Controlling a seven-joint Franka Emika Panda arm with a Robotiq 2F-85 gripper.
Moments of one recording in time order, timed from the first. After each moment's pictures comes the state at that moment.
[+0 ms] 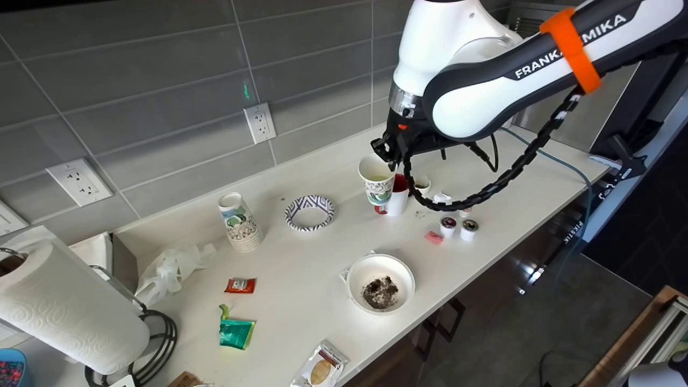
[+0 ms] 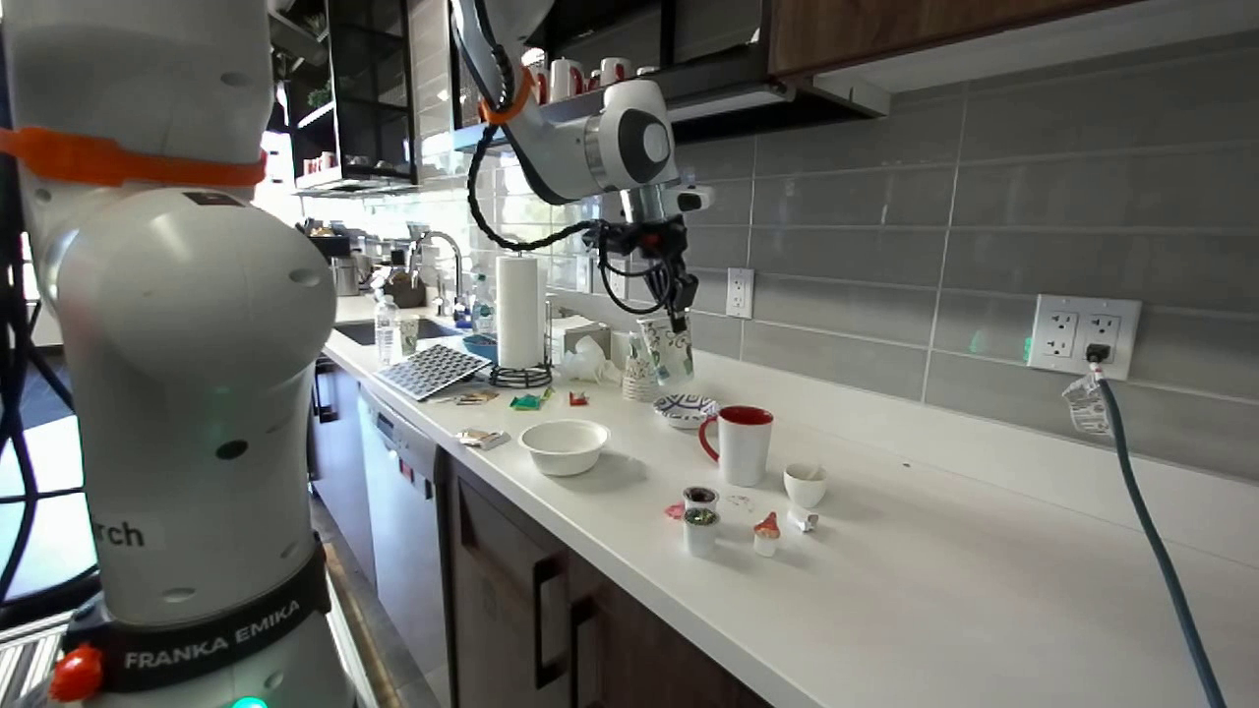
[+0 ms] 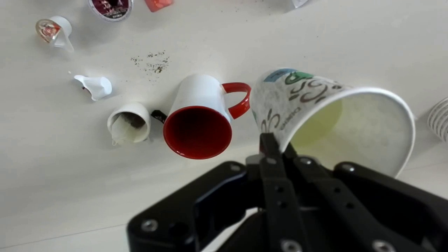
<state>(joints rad) 0.21 0.02 0.08 -2.21 -0.22 2.50 0.66</state>
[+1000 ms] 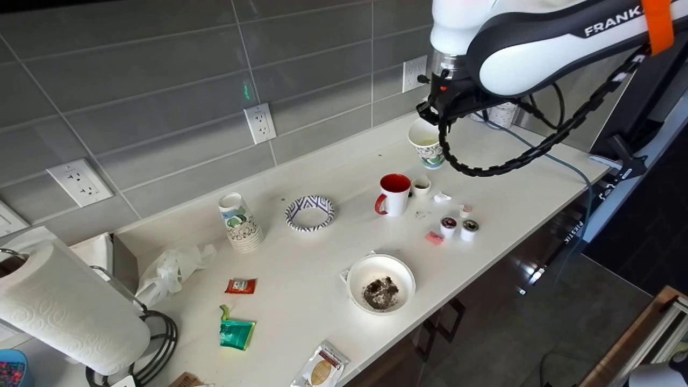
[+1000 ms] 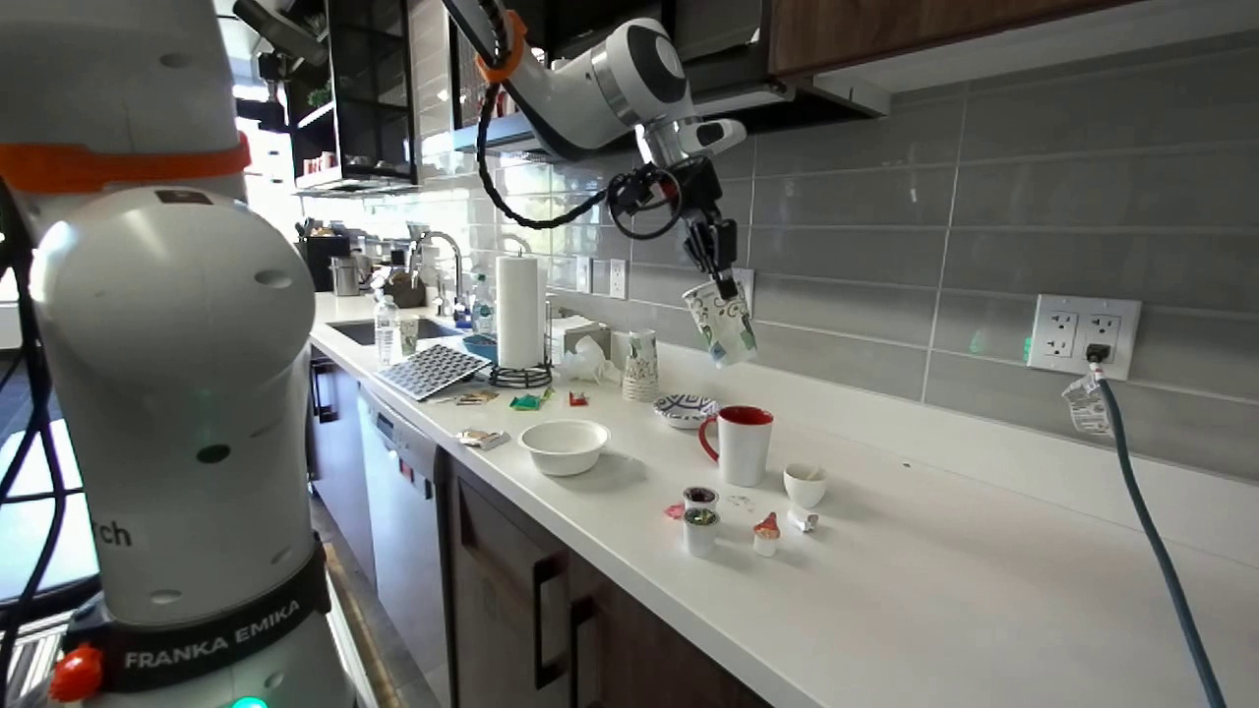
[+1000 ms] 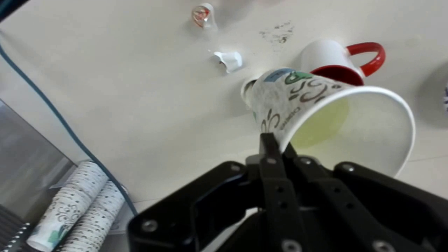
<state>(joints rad) 0.10 -0.15 0.11 -2.21 -0.47 2.21 0.85</state>
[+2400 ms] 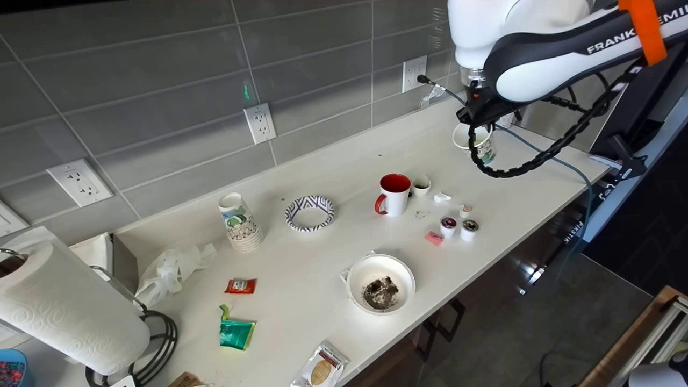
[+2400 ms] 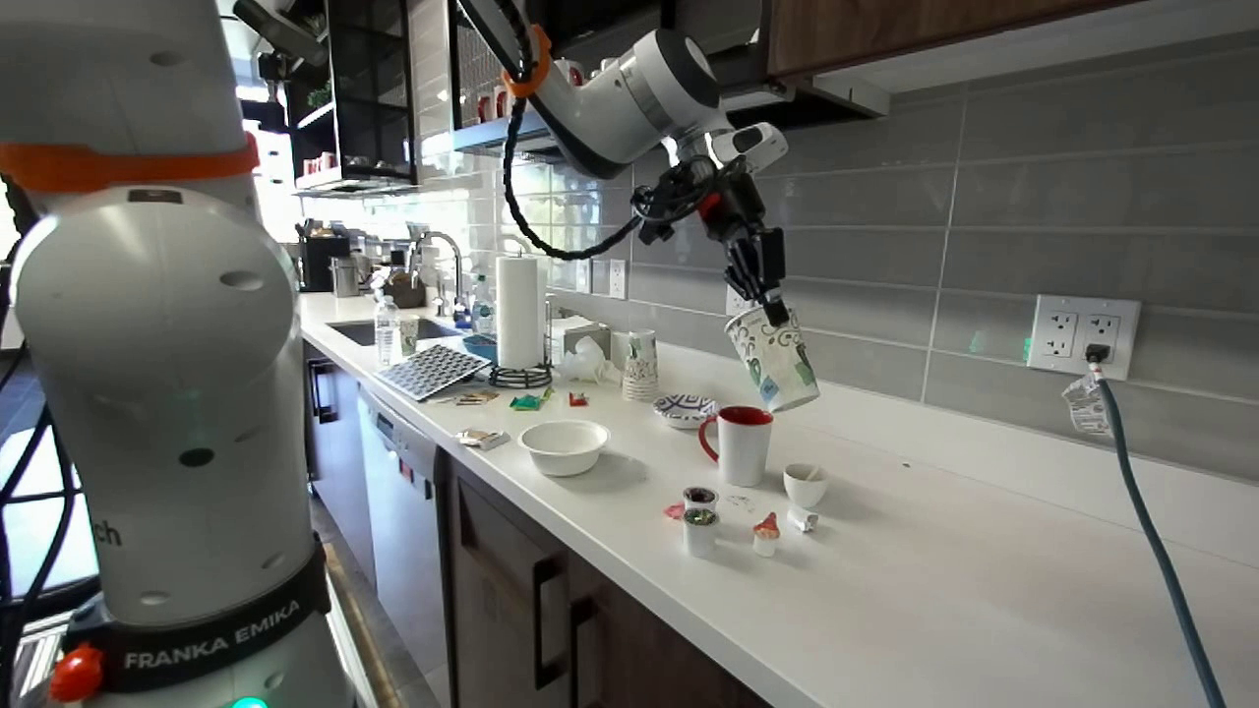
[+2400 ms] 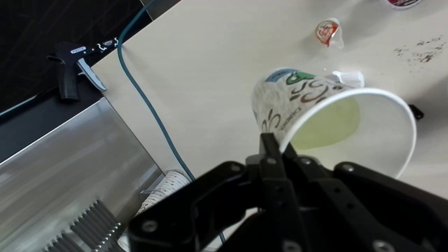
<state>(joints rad) 0.00 -0.14 0.10 -2.23 -0.64 2.05 0.85</state>
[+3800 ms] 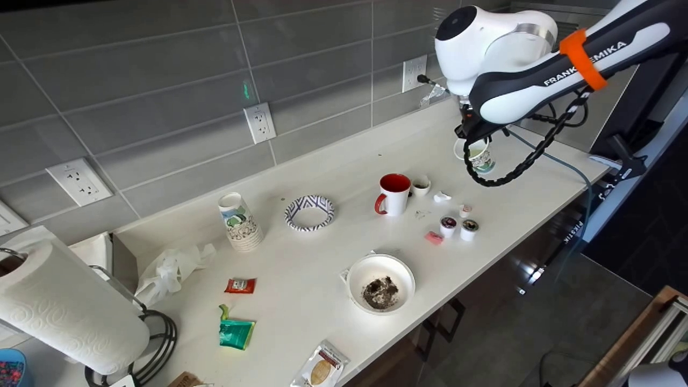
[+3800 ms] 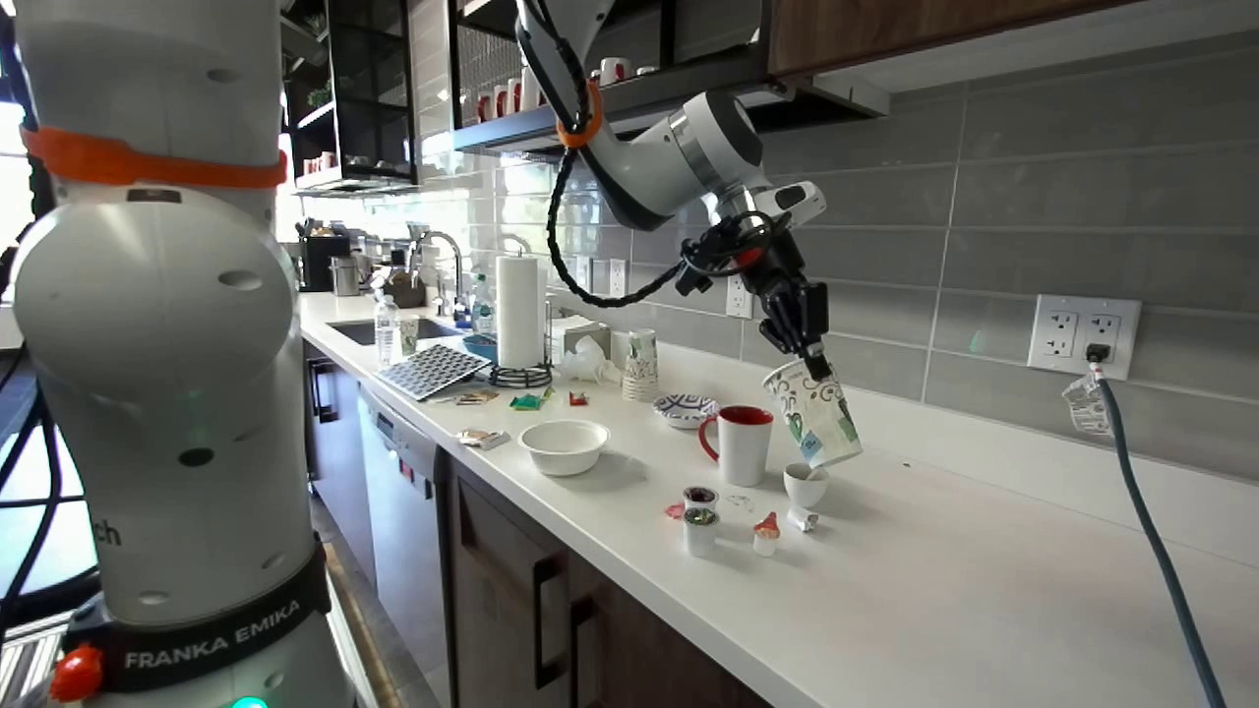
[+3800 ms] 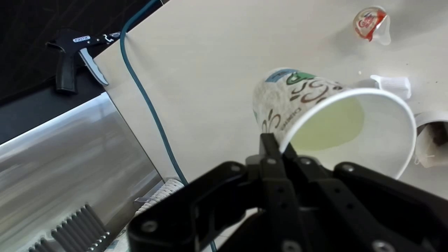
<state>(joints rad) -0.01 0.05 0.03 -2.17 -0.74 2.11 0.85</state>
